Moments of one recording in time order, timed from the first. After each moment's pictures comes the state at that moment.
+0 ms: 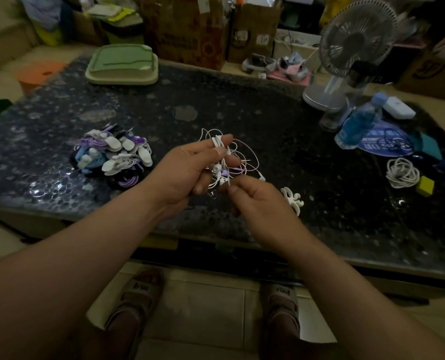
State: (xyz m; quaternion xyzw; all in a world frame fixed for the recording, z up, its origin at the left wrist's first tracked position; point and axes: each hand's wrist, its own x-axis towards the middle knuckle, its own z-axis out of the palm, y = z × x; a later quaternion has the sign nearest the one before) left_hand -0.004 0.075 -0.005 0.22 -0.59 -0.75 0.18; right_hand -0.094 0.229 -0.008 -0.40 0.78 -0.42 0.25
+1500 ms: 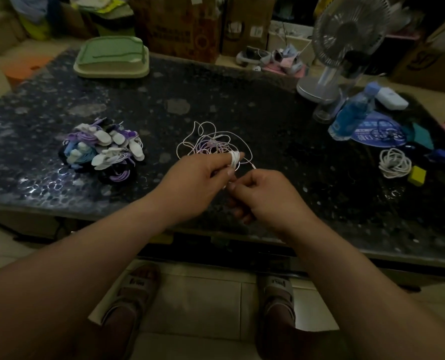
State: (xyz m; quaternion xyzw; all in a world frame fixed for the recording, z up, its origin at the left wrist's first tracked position) left_hand -0.004 0.095 -0.022 0.15 -0.89 -0.39 0.17; right_hand -0.110 0.234 -0.008 -0.29 0.77 -0.45 0.34
